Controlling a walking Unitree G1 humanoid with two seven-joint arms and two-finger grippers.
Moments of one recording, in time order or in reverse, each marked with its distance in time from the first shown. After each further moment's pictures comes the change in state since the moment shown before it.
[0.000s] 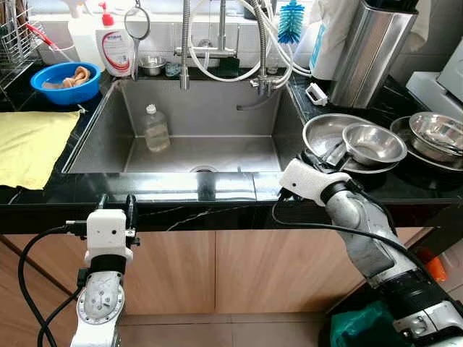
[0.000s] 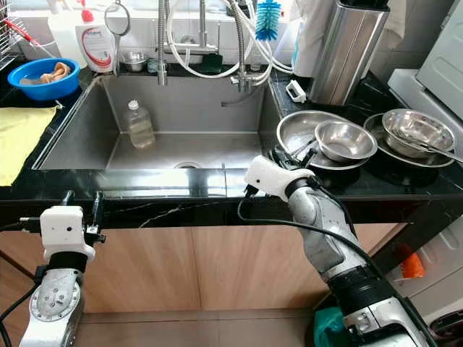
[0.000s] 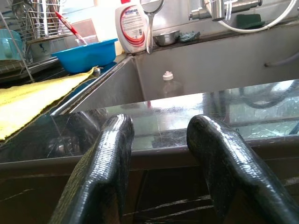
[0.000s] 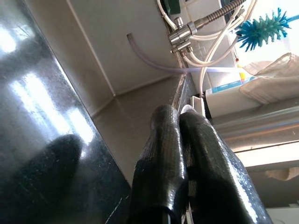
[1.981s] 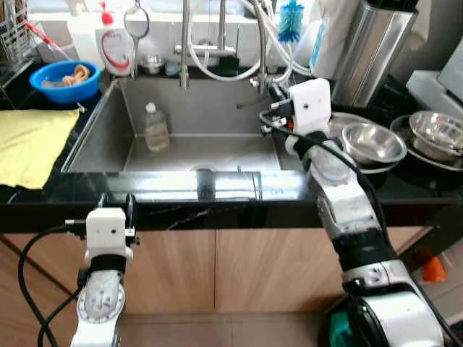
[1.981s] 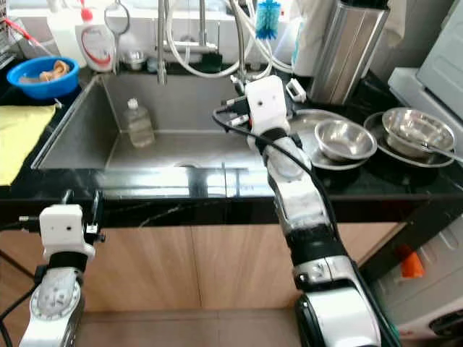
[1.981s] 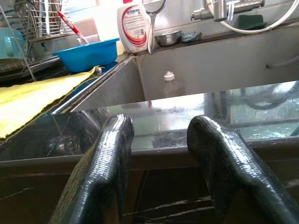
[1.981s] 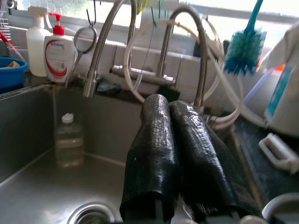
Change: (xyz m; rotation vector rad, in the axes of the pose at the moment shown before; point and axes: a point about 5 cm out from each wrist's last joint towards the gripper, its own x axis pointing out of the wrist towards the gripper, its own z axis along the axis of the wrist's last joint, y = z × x) left arm 0.001 0.000 0.001 -0.008 -0.005 0.017; right arm 0.039 -0.037 0.073 0.989 -0.354 -0.026
